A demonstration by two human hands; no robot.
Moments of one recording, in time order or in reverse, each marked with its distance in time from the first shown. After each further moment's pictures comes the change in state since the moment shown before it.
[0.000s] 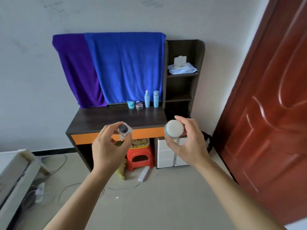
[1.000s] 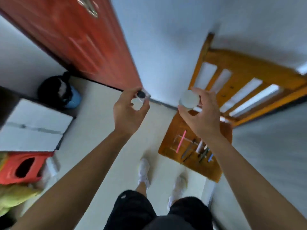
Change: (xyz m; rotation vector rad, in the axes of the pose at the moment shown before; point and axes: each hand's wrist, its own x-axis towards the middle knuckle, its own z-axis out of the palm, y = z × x) left_hand -0.503 0.356 0.430 -0.377 -1.111 0.356; right_hand -0.534 0.148 -0.507 -0.560 0.678 1.029
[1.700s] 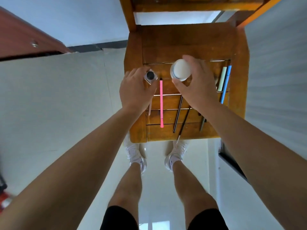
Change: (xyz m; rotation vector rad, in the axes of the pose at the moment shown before) left_hand -0.083 -0.227 0.365 0.257 -0.732 0.007; right_hand -0.073 0.353 0.175 -0.374 -0.058 0.539
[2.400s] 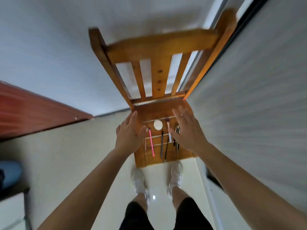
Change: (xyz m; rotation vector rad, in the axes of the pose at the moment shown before) left_hand -0.065 0.150 -0.210 0.158 -0.241 0.116; right_hand -0.080 -0.074 -0.228 -0.160 -0.110 -0.048
